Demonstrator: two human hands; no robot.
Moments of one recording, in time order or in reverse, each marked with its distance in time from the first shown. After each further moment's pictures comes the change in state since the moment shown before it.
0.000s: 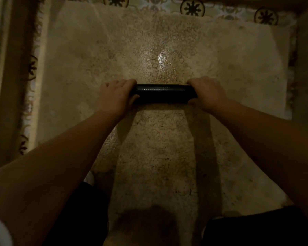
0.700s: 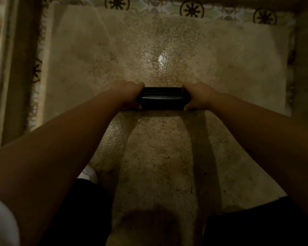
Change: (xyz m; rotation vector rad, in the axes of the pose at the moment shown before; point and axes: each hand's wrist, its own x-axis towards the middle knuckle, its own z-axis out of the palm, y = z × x) left_hand 0.044 0.009 -0.016 0.184 -0.580 0.112; right_hand 0.008 -0.010 -0.007 0.122 -0.298 0.004
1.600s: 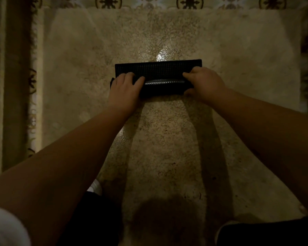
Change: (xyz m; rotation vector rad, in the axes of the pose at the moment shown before) left_hand 0.016 0.006 0.023 -0.009 0.462 -0.090; right_hand 0.027 0.012 -0.002 -0.077 0.253 -0.029
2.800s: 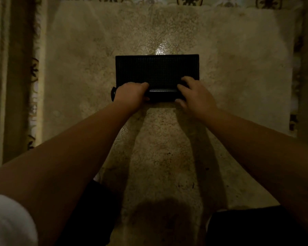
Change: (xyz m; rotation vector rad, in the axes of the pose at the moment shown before) left_hand -0.020 0.027 -0.006 -0.206 -0.178 -0.003; right_hand -0.059 -0.028 0.035 0.074 0.139 -0.019
